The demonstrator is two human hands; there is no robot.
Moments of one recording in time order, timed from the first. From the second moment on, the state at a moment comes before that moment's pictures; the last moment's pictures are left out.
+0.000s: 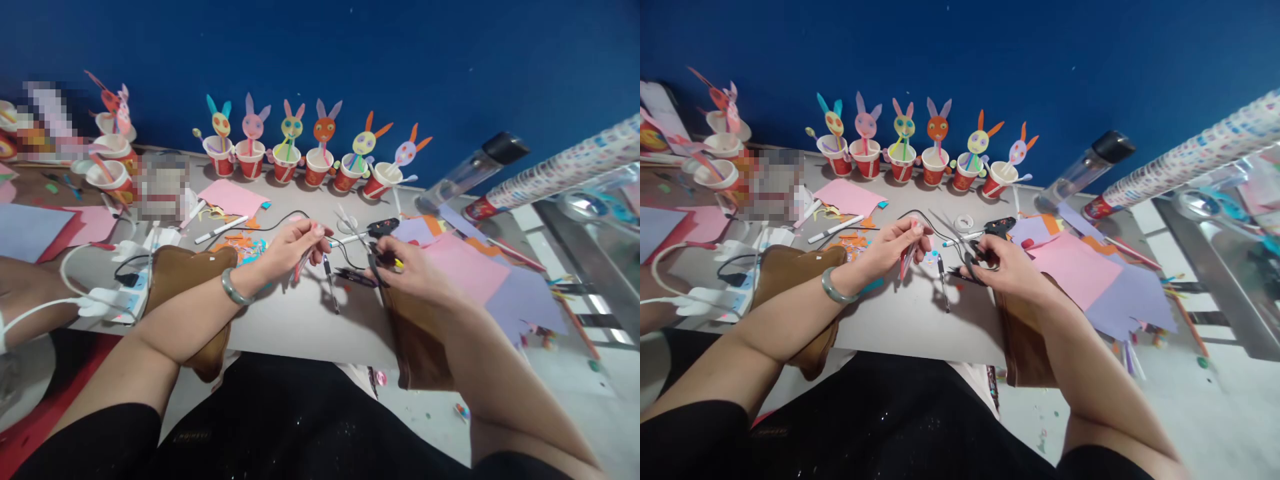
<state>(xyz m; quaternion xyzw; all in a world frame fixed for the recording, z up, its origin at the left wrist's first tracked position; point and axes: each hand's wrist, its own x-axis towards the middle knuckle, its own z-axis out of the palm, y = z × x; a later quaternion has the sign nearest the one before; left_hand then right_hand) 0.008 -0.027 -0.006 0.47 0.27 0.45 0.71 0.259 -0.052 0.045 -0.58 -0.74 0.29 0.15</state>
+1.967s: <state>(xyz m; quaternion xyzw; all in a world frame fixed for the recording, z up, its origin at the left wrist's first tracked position) 0.013 -0.031 0.001 0.44 0.37 0.37 0.73 0.280 -0.073 0.041 -0.53 -0.82 0.18 0.11</state>
